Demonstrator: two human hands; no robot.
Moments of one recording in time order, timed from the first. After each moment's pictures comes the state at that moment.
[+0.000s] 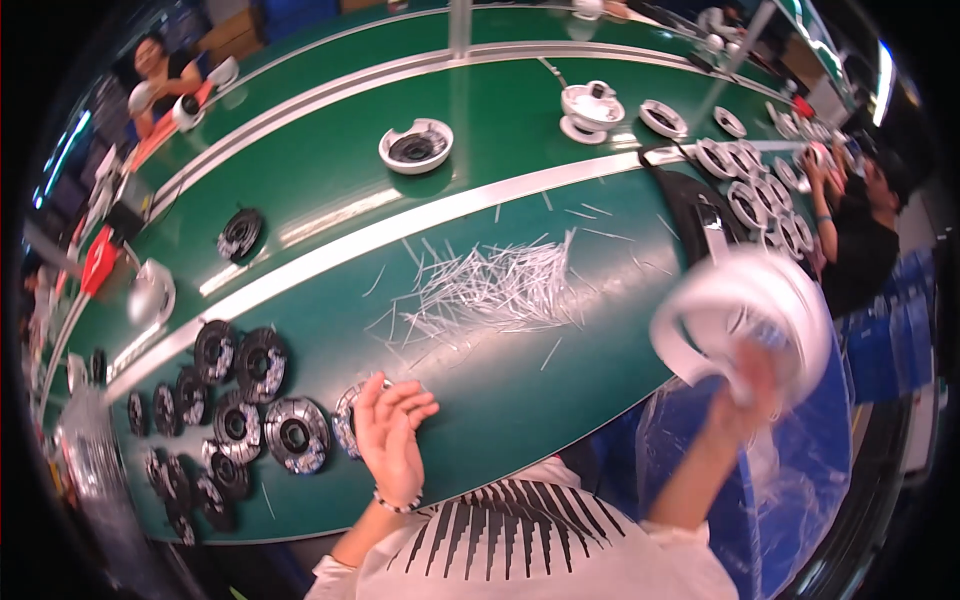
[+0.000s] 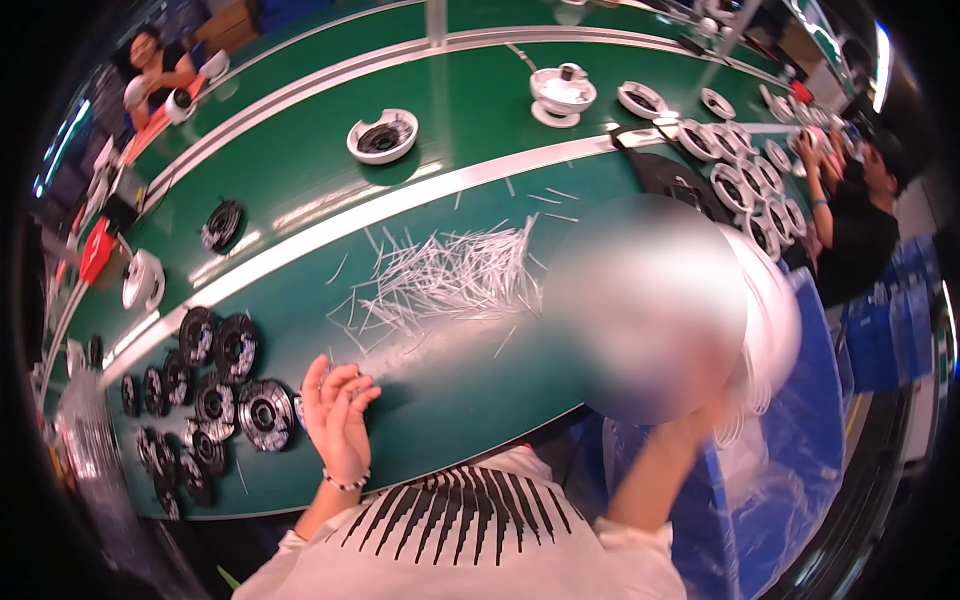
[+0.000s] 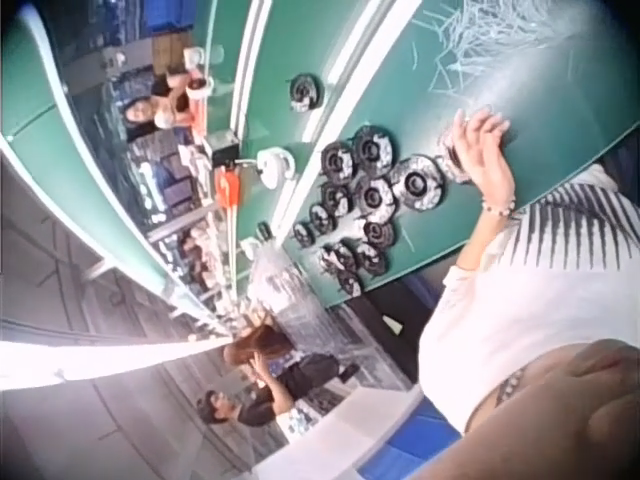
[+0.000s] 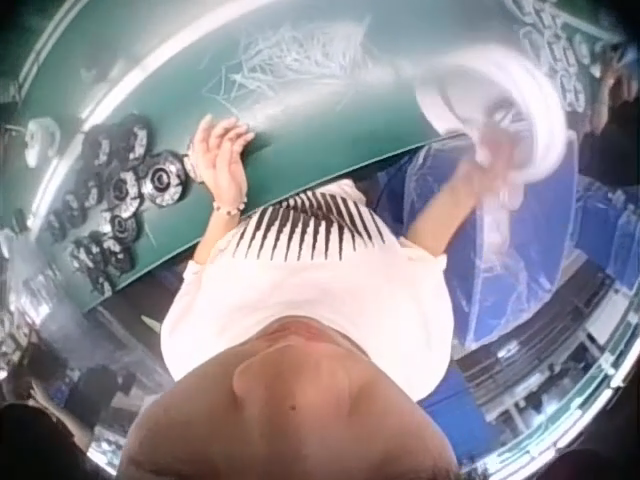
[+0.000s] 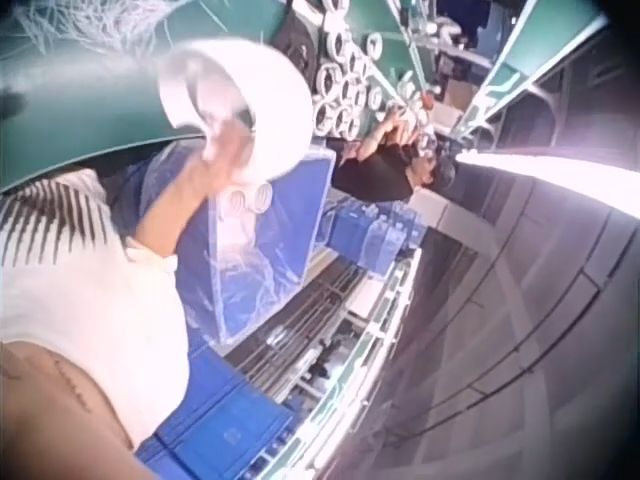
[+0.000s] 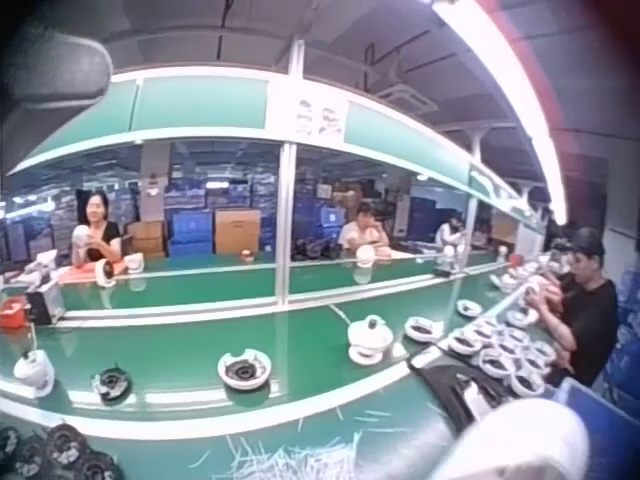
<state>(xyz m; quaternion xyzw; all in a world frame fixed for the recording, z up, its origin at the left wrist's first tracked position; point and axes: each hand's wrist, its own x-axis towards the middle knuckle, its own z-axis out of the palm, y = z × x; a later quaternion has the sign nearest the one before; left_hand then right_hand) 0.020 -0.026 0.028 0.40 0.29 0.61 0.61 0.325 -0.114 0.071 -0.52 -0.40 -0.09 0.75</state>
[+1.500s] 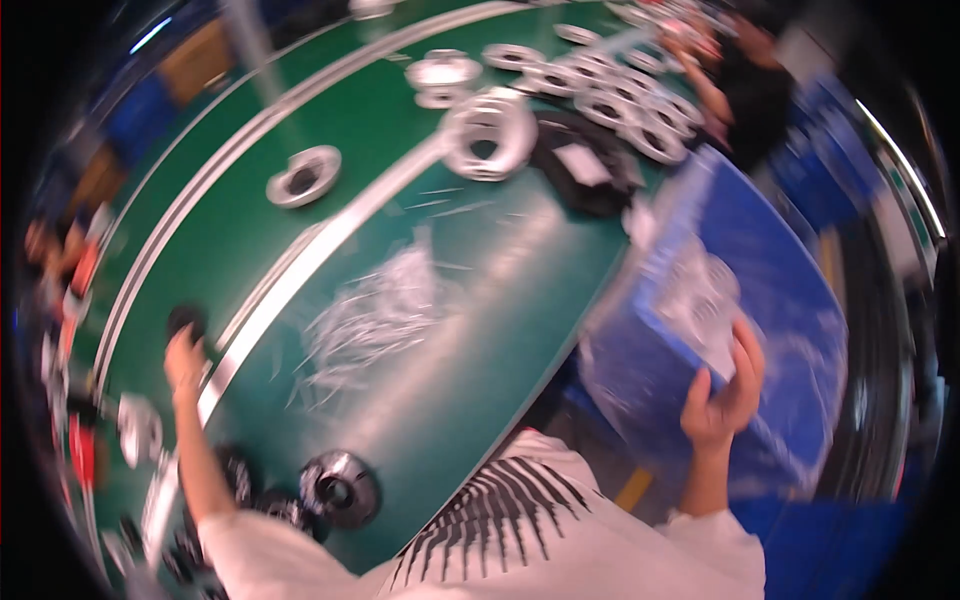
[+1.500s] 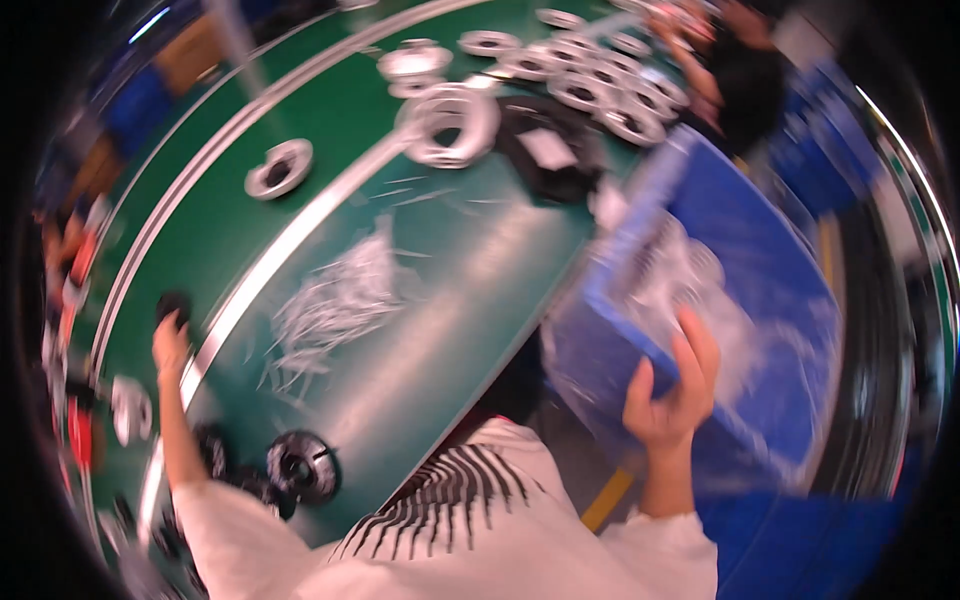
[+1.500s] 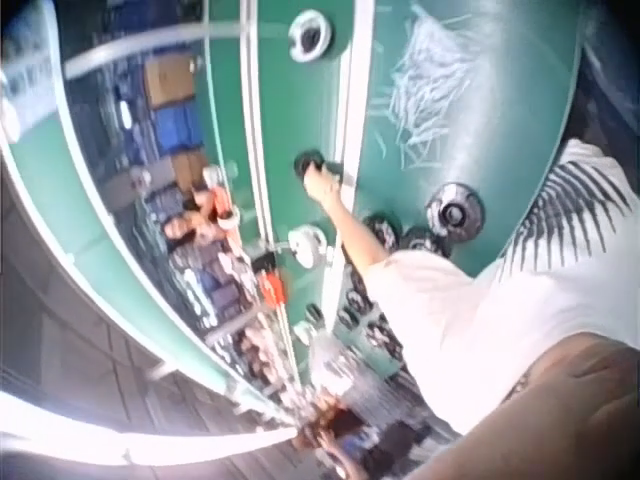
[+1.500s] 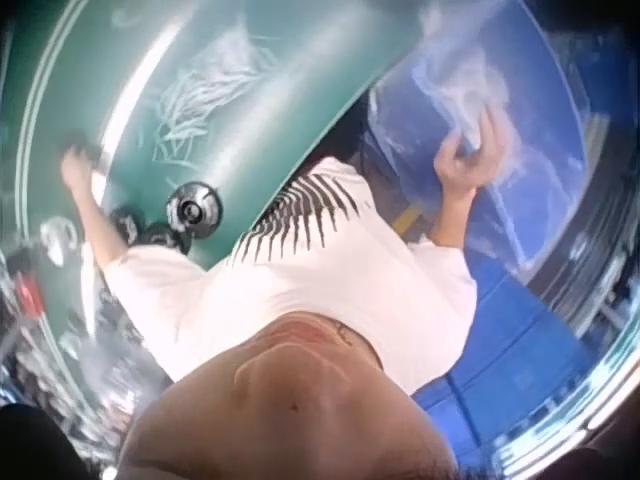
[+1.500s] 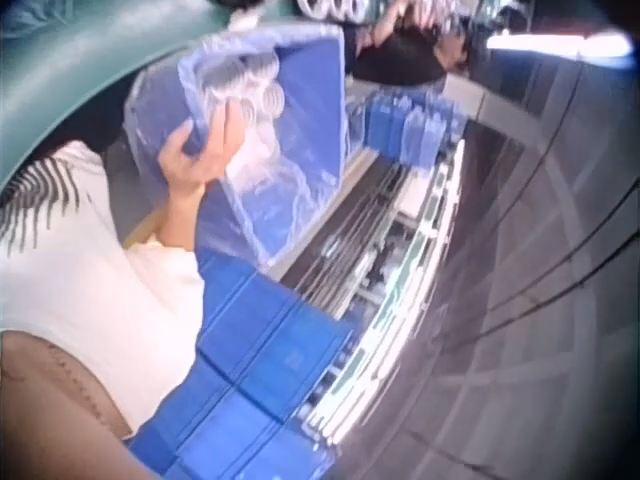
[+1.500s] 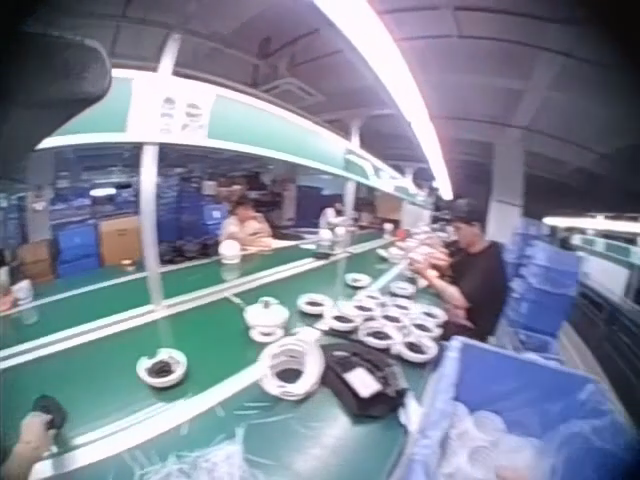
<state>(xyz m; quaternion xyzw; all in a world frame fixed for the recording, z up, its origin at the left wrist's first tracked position) -0.134 0.307 -0.007 0.82 0.56 0.09 -0.06 0.309 -0.205 0.096 -0.70 -0.50 -0.34 0.37</state>
